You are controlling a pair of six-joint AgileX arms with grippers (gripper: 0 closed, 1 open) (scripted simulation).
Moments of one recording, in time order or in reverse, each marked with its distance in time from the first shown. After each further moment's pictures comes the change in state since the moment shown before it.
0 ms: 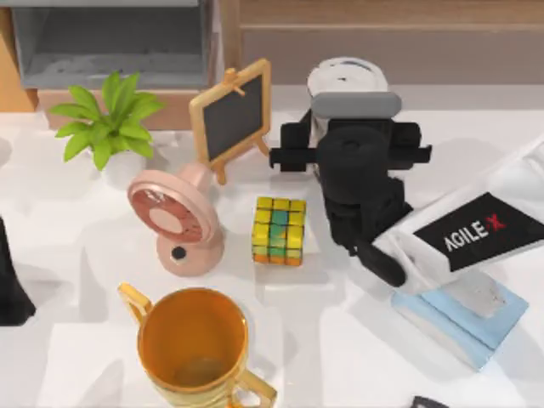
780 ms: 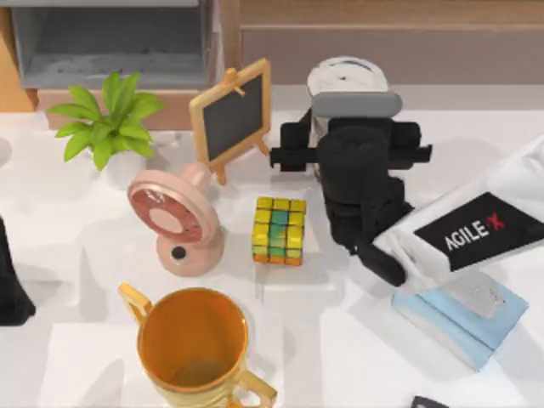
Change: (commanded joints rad) left arm 0.000 0.000 0.000 0.000 0.000 0.000; right arm 0.002 -0.005 0.000 -0.003 0.000 0.001
